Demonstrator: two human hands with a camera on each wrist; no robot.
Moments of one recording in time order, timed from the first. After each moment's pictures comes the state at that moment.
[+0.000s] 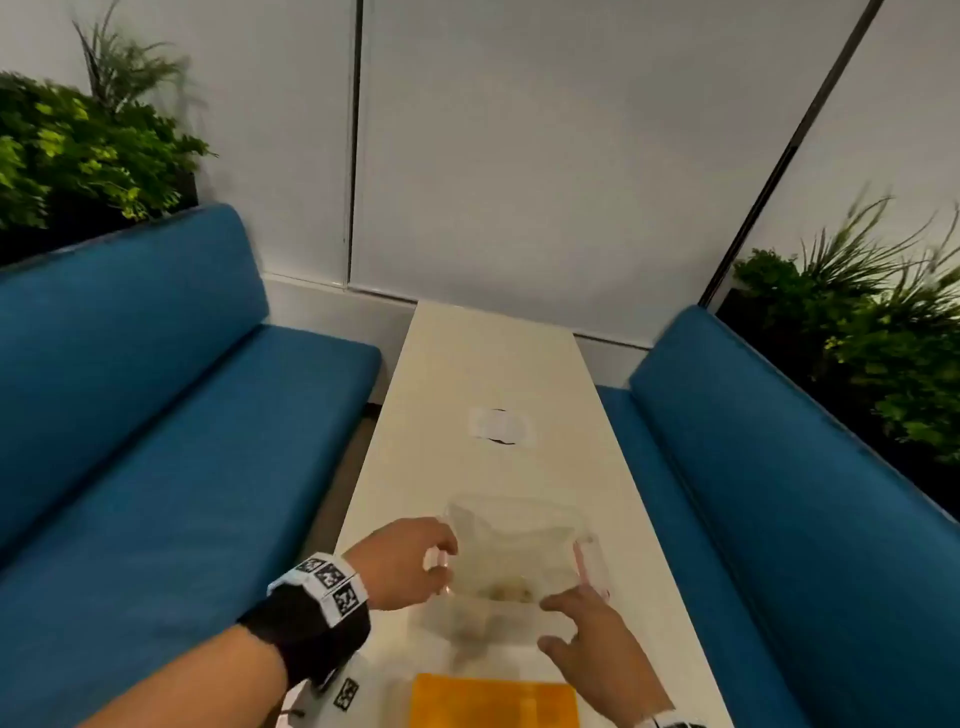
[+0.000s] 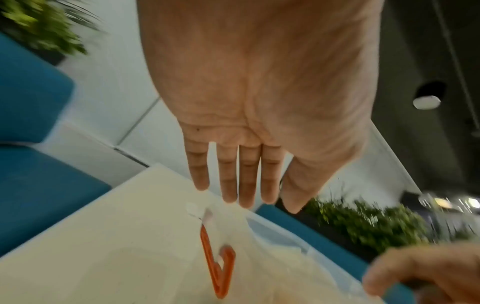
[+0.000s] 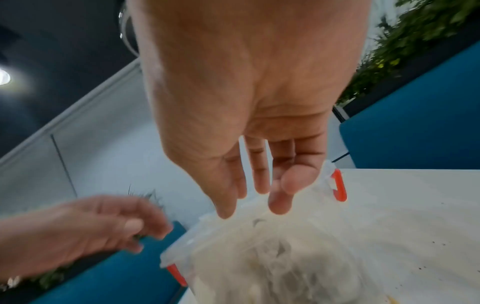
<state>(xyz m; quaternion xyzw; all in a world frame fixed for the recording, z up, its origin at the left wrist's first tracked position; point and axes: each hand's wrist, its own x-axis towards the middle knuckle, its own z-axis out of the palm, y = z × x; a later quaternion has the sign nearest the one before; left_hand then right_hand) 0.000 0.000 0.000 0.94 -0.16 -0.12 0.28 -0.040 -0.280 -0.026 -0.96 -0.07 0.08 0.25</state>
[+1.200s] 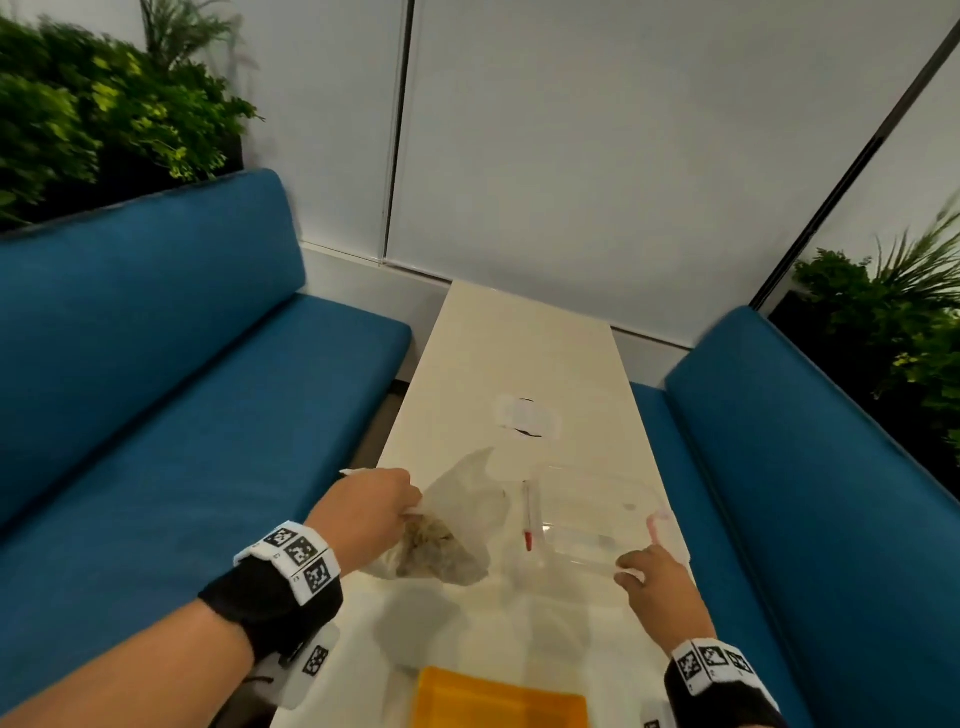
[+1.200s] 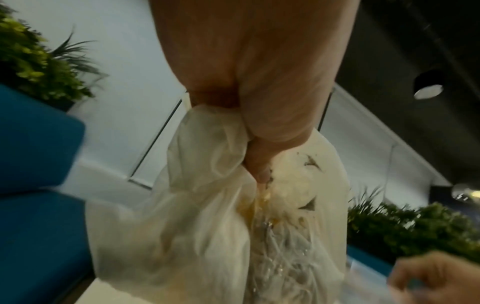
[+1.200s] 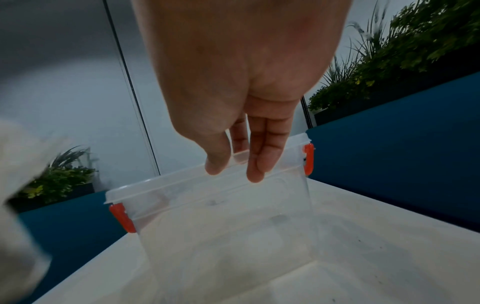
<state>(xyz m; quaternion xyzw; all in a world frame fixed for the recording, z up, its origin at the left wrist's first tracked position) 0.013 0.042 0.002 0.99 -0.07 -0.01 0.12 0.050 -0.343 -0.045 -0.98 0.02 0.03 0.17</state>
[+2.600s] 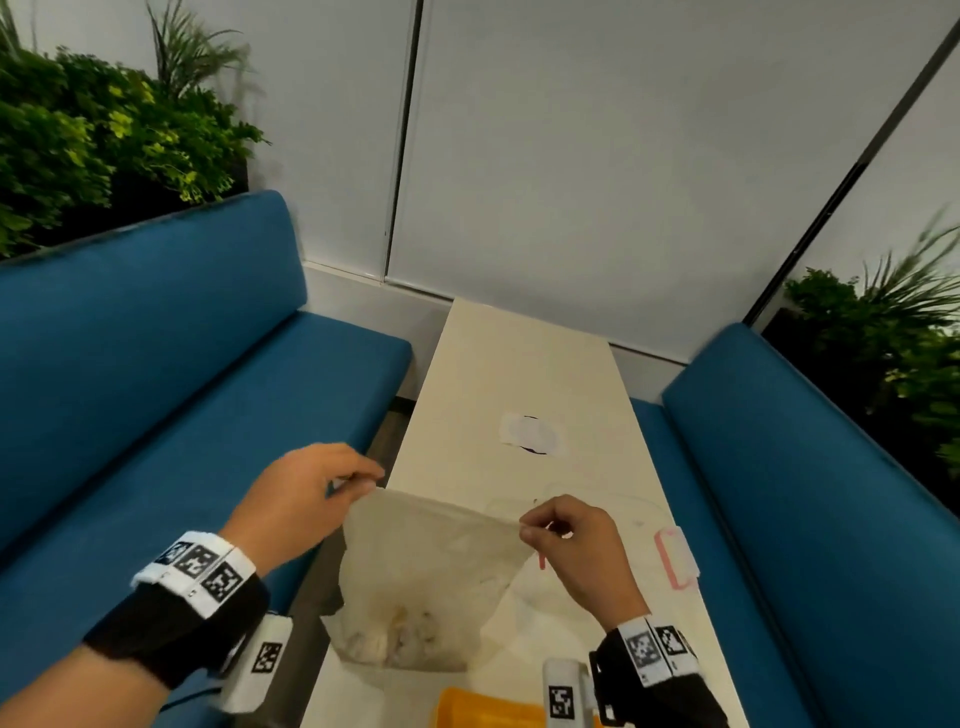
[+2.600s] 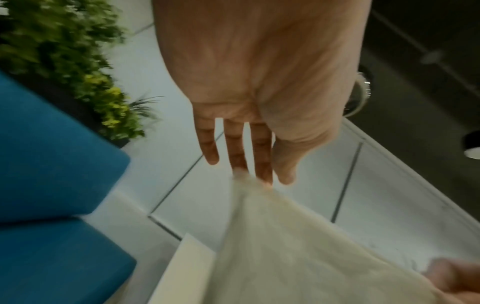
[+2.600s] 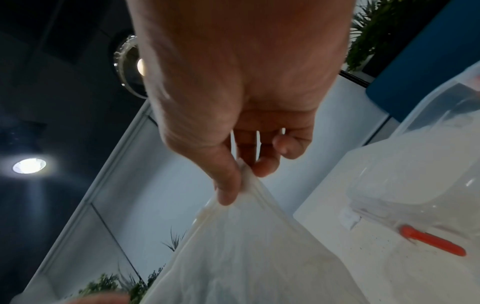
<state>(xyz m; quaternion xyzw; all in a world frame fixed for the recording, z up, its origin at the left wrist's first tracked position) -0.014 0.127 0.029 0.92 -0.03 0.13 0.36 0.025 -0.194 0.041 -0.88 -0.07 0.00 0.48</state>
